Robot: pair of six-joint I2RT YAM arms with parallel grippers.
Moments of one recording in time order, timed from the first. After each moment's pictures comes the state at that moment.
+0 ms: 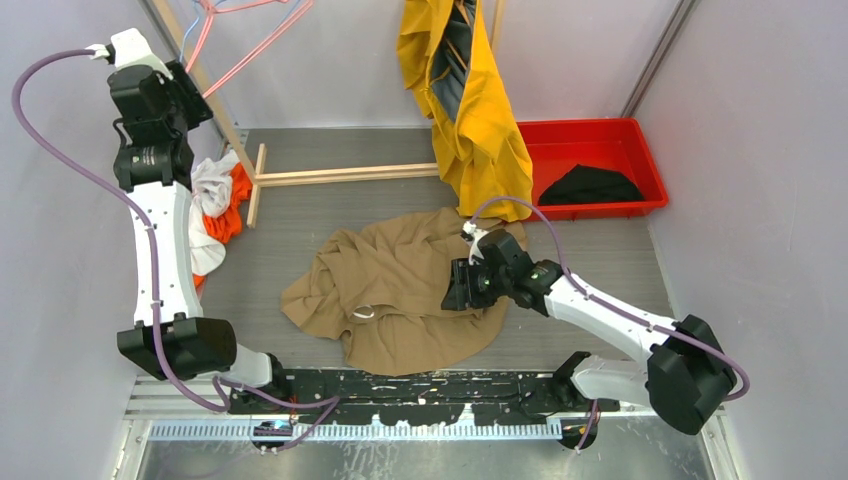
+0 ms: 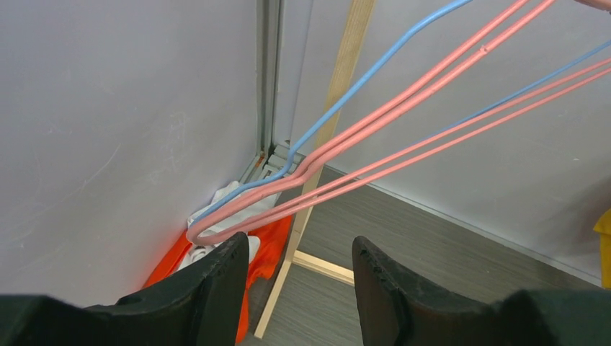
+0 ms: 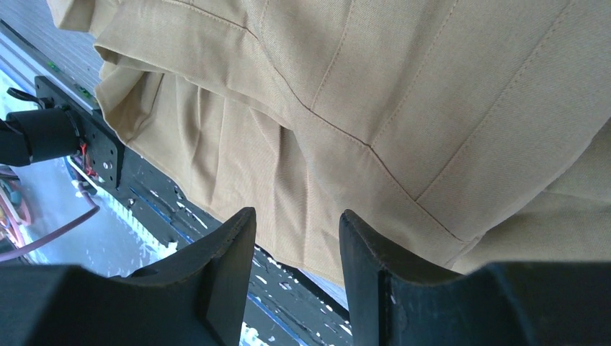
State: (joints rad) left arm 0.22 1.45 1.80 -0.51 -0.16 -0.16; right arm 0.69 1.16 0.67 -0.35 -0.30 0.56
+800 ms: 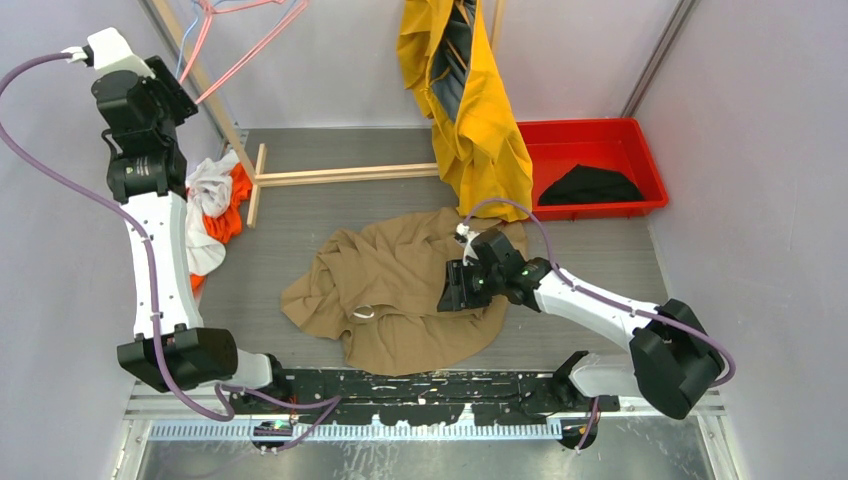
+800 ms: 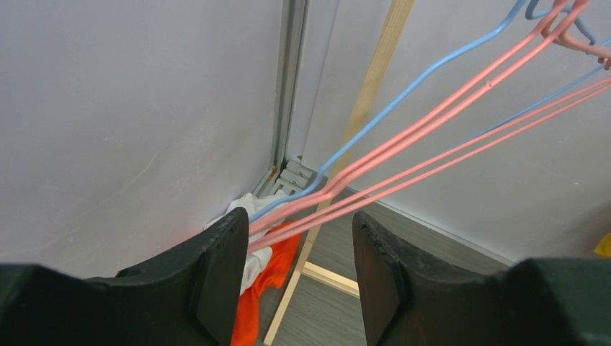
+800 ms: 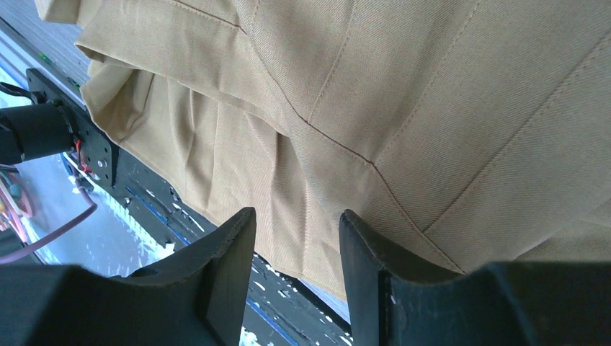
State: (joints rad) left arm 0.26 1.40 1.73 -0.38 -0.17 -0.15; right arm 0.69 1.25 0.67 -0.29 -0.33 0.56
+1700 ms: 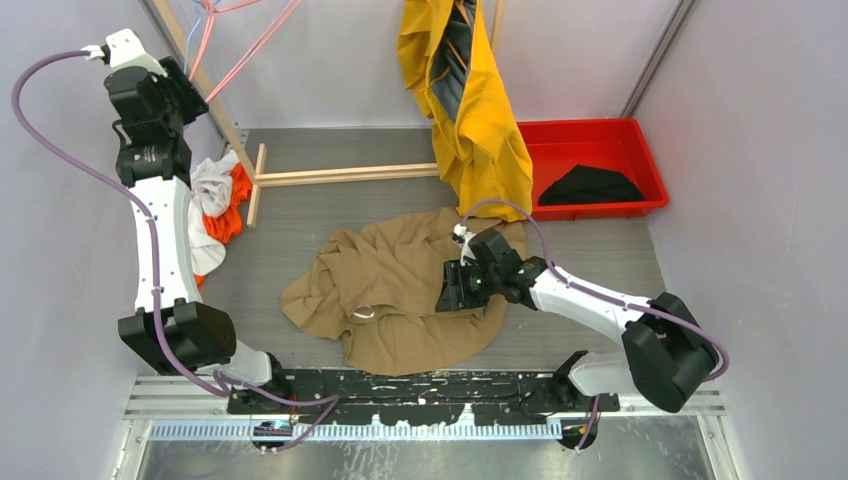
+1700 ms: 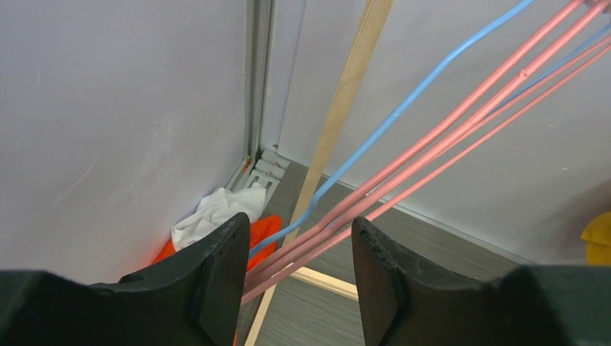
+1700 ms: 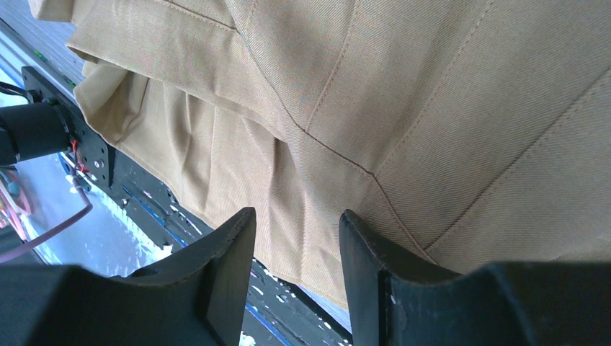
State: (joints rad) left arm 0.27 1.49 1.74 -0.35 -0.09 -0.19; right arm 0.69 1.30 0.68 -0.26 -0.35 0.55
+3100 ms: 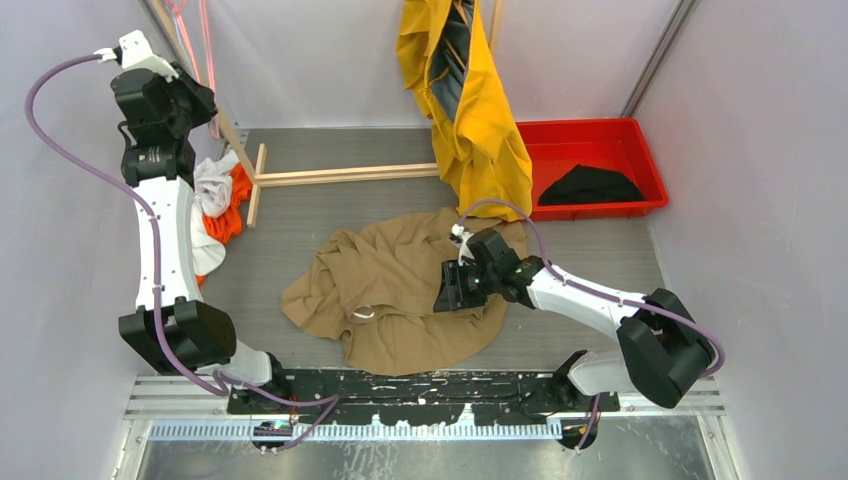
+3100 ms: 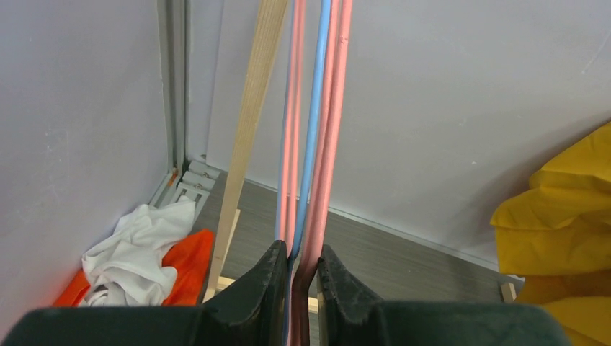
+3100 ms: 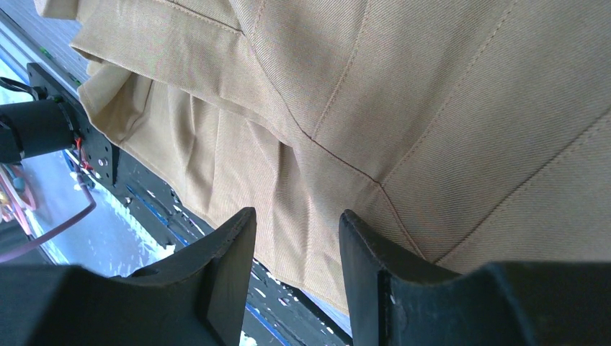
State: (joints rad) left arm 0.25 1.49 1.71 -0.33 0.10 -0.29; right arm 0.69 1.32 0.68 -0.24 -0.37 0.55
